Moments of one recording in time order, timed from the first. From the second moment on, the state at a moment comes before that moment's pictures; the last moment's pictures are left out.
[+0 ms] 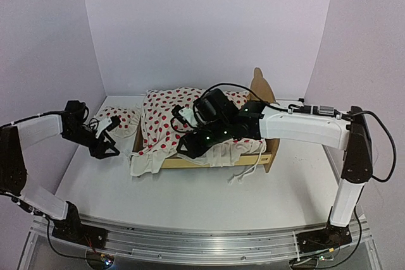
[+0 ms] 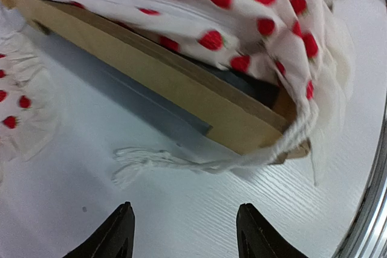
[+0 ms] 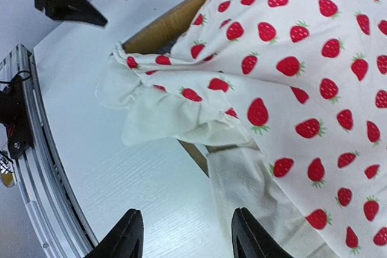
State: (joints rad) left arm 0.00 1.36 0.88 -0.63 0.64 0.84; right arm 1.02 1.88 1.61 -0.51 -0.07 0.15
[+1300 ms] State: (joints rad) left arm -0.28 1.17 0.85 -0.64 0.91 0.82; right arm 1.06 1.99 1.56 -0.29 -0.23 0.18
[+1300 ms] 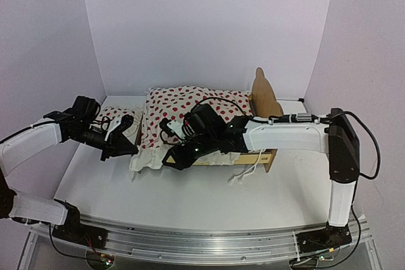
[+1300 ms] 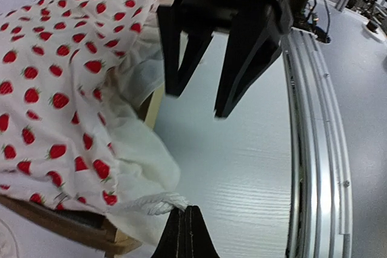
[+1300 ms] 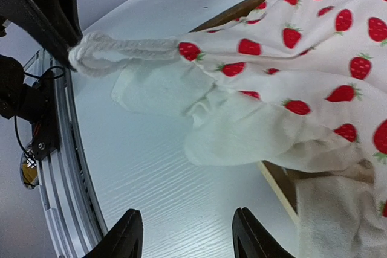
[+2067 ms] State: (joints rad) left arm -0.39 1.27 0.98 -0.50 1.01 0.30; right arm 1.07 2.04 1.49 0.04 -0.06 0.23
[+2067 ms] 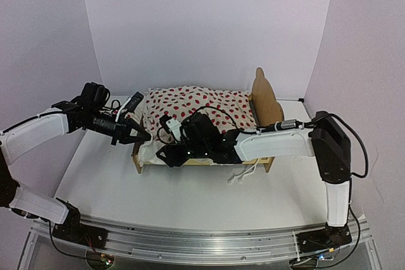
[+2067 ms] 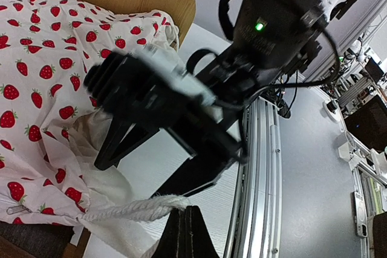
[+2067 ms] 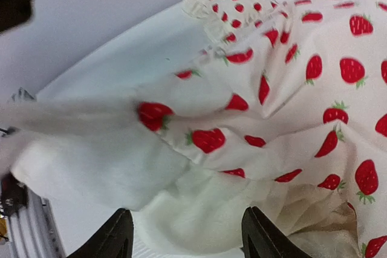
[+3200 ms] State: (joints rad) left arm -0.37 1.36 1.11 -0.77 0.65 0.86; right arm 1.02 1.79 1.35 -0.04 0.26 0.15
